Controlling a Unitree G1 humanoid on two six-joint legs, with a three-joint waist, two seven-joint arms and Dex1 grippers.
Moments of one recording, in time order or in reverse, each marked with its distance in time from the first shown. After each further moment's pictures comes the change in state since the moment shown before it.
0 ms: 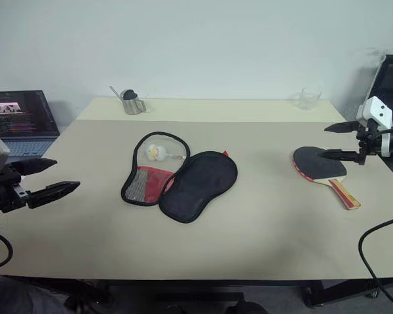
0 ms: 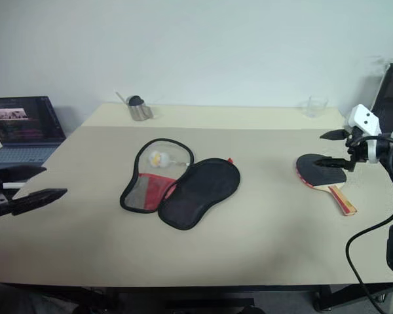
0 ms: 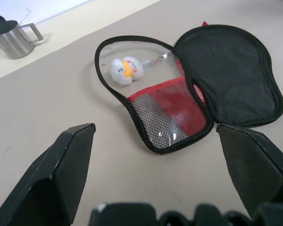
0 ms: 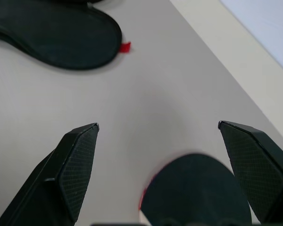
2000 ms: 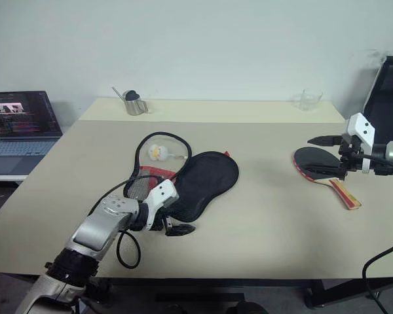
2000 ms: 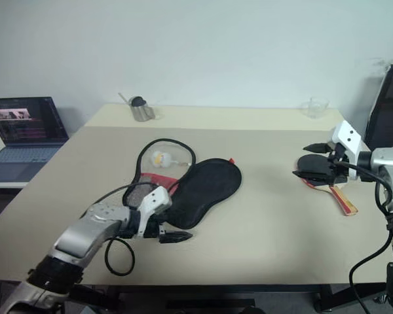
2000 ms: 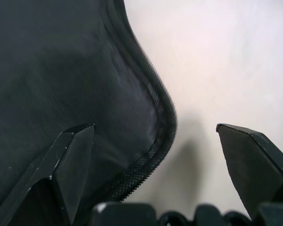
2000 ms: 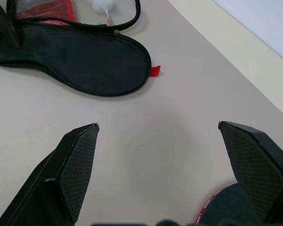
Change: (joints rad) left arm -0.430 -0.449 -0.979 0.038 0.313 -0.041 0.137; right arm 0.314 0.034 -0.063 -0.497 0.173 0.266 -0.168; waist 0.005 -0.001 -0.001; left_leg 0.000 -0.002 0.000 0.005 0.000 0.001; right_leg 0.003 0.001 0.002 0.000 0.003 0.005
